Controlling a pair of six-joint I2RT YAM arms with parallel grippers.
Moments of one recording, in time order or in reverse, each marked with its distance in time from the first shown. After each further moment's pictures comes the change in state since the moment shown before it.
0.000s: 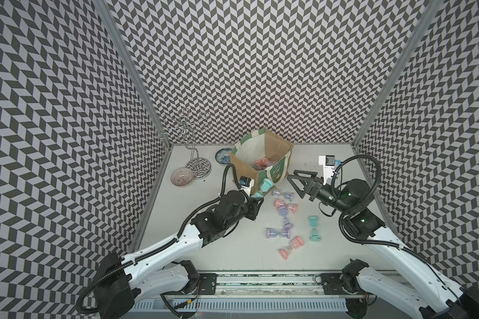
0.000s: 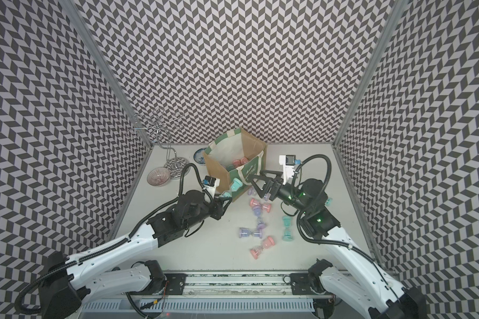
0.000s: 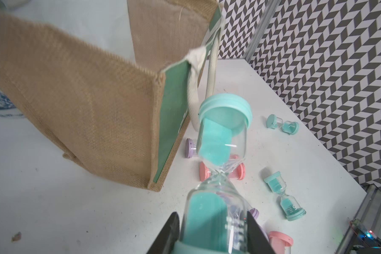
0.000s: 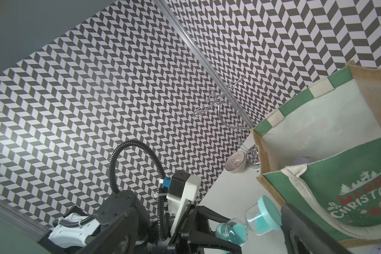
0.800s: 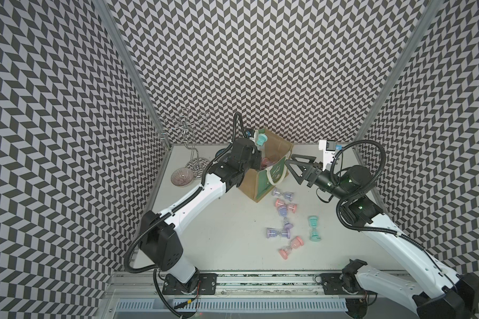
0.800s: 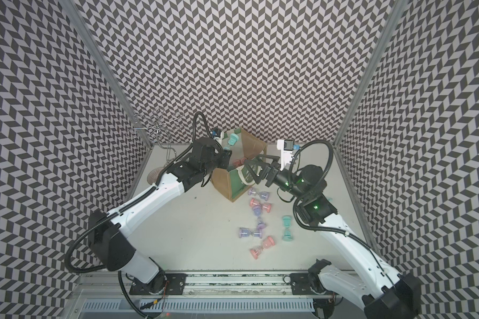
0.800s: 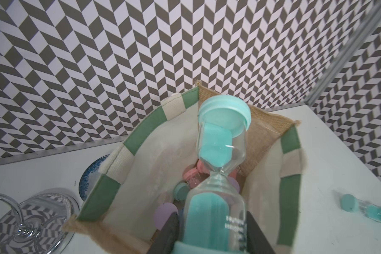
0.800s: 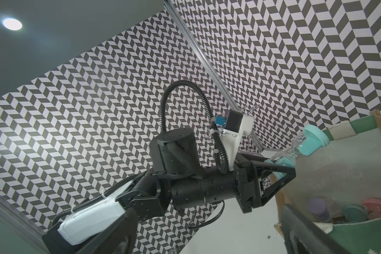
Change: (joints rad) left arm 0.278 0.570 0.706 -0.169 -0.066 0.182; right arm -0.007 0.128 0.184 0.024 0.020 -0.020
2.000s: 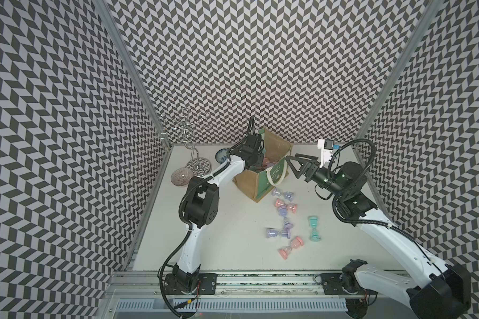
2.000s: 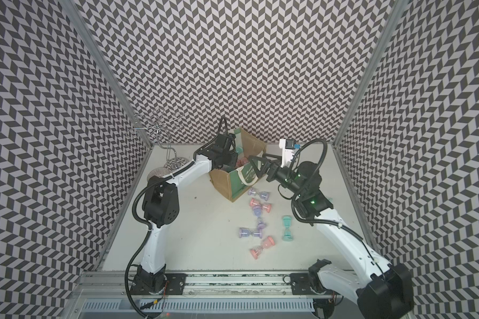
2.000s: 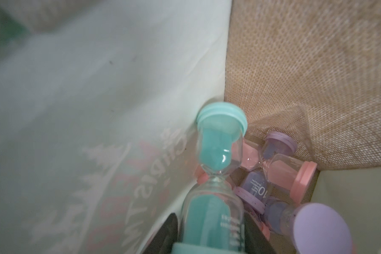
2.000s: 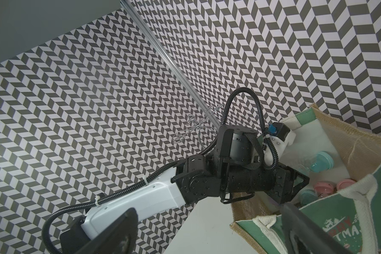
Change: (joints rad) left arm 0.094 0.535 0.390 -0.169 0.077 0.110; right arm -0.073 0.068 -0.027 -0.005 0.047 -0.042
